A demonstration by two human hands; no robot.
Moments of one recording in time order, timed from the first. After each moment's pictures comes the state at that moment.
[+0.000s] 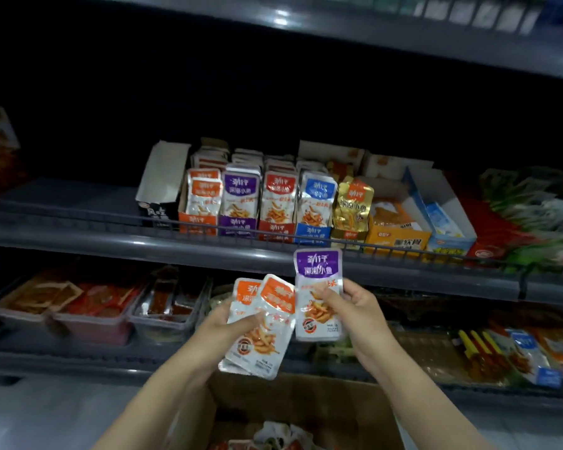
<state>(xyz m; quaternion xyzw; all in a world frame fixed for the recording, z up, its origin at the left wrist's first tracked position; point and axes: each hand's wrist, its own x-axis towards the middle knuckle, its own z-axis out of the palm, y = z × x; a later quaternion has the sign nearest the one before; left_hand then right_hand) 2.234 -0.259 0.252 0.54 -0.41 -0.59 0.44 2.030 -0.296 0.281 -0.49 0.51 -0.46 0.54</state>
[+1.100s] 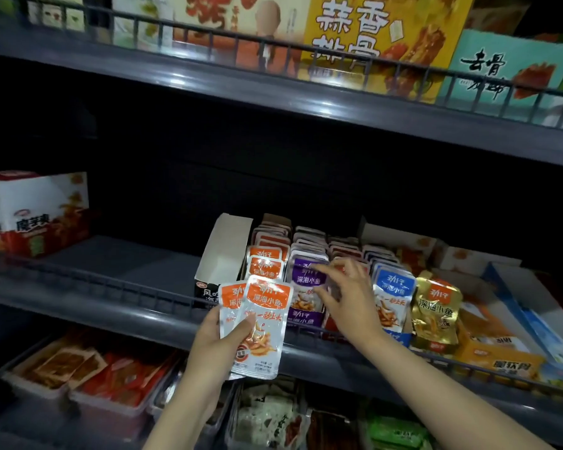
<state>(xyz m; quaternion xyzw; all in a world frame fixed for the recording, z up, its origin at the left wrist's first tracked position) 2.336 -0.354 0.280 0.50 -0.31 -0.46 0.67 2.152 -0.469 0.323 -0.82 0.44 -0.37 -0.01</state>
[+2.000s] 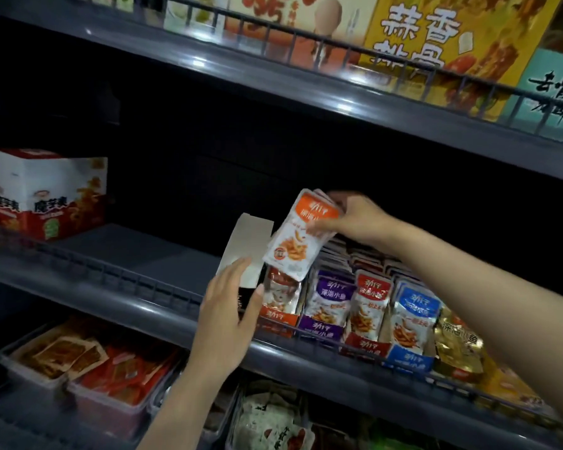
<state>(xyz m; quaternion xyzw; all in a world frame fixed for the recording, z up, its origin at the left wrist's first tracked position) 2.370 -0.376 0.290 0.60 -0.55 -0.10 0.57 2.228 -0.483 0.470 -0.83 0.45 -0.24 0.21</state>
